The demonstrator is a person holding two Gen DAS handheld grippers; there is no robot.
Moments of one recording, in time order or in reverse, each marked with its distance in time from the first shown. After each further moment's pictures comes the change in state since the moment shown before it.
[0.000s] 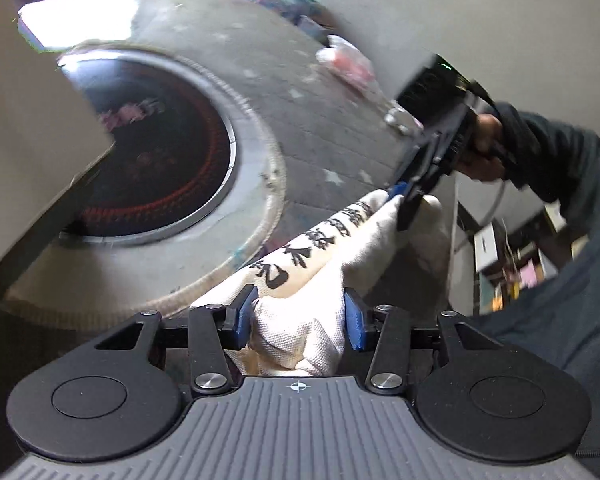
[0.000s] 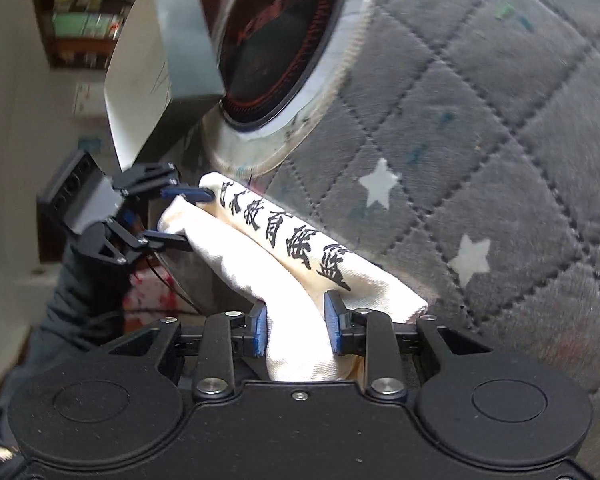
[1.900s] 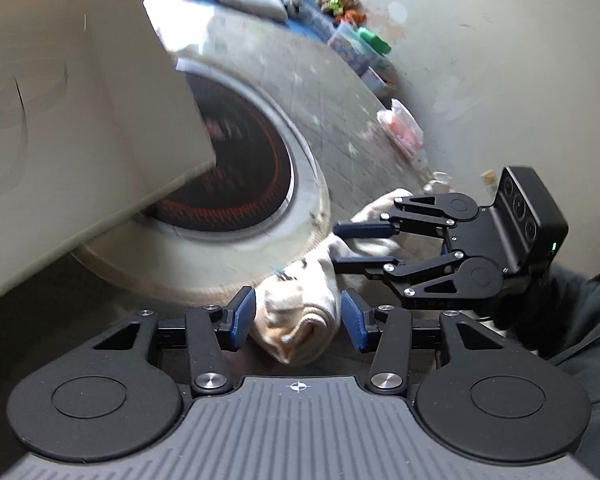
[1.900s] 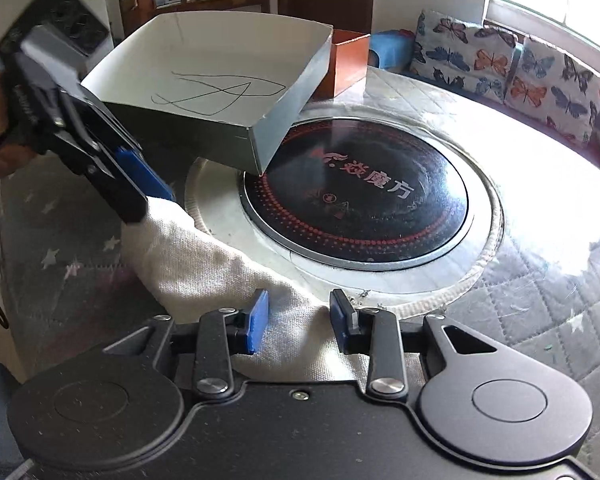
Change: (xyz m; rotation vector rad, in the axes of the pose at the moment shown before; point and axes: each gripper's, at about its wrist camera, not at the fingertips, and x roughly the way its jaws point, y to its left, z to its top) left arm -0.069 -0.024 -0.005 -0.051 -0.194 0.172; right arm 0.084 0.132 -0.040 -0.808 -0.464 -0.660
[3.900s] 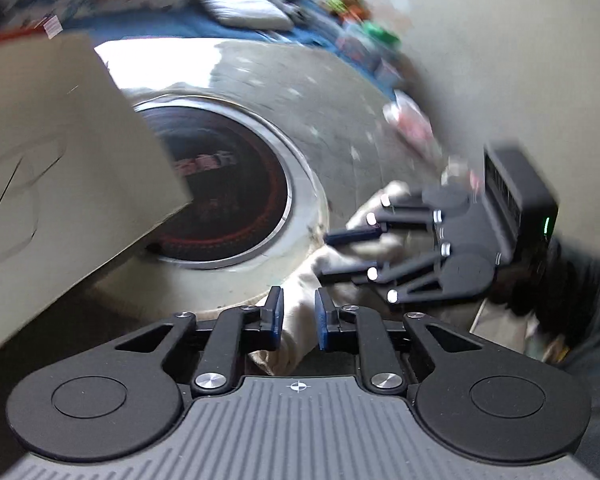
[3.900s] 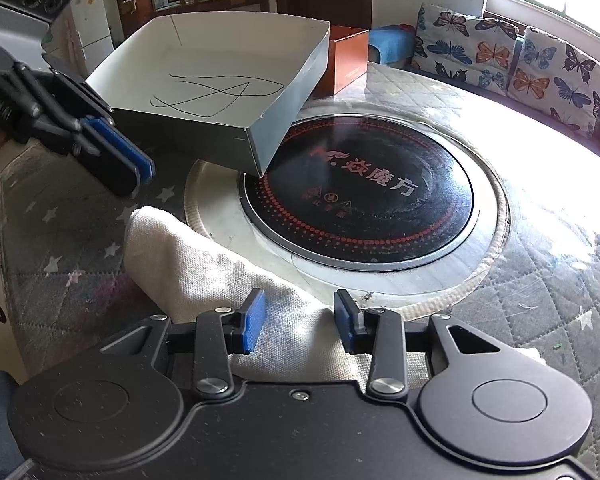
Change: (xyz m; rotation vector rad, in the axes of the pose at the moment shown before) left arm 0.018 -0.046 0.018 0.166 0.123 0.150; right arm 0.006 -0.003 0.003 0.023 0.003 0.012
